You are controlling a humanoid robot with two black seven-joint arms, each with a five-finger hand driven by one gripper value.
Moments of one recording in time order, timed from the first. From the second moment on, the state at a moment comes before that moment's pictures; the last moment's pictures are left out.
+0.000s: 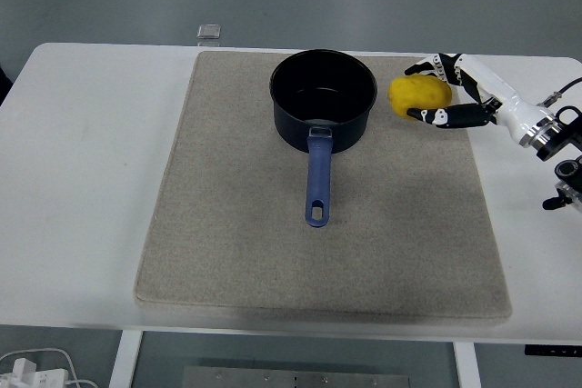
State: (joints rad) left arm -0.05 0.00 -0.05 -0.13 -0.06 -0.11 0.14; right arm 0.88 -0.48 0.40 0.86 -0.87 0.03 0.61
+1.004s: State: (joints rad) left arm -0.05 0.00 -0.06 -0.14 -0.06 -0.12 0.14; right arm 1.18 -0.15 0.29 0.67 -0.85 0.04 0.56
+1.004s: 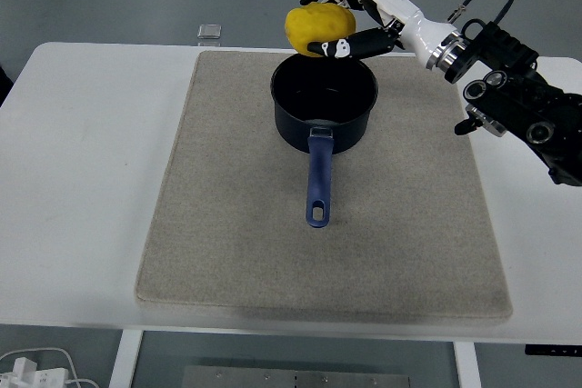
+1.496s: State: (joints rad) left arm -0.05 0.00 -0.06 -0.13 -0.06 -0.12 0.14; right arm 1.16 0.00 0.23 0.46 -0.86 -0.01 0.56
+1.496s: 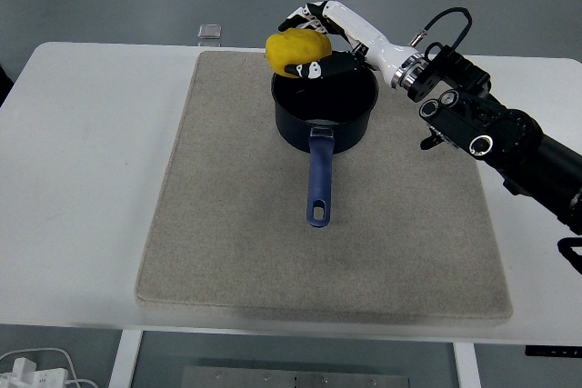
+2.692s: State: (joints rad) left arm -0.05 0.00 -0.06 -0.13 -0.06 -0.12 0.14; right arm 1.09 0.00 0.16 0.44 -0.85 -0.09 0.56
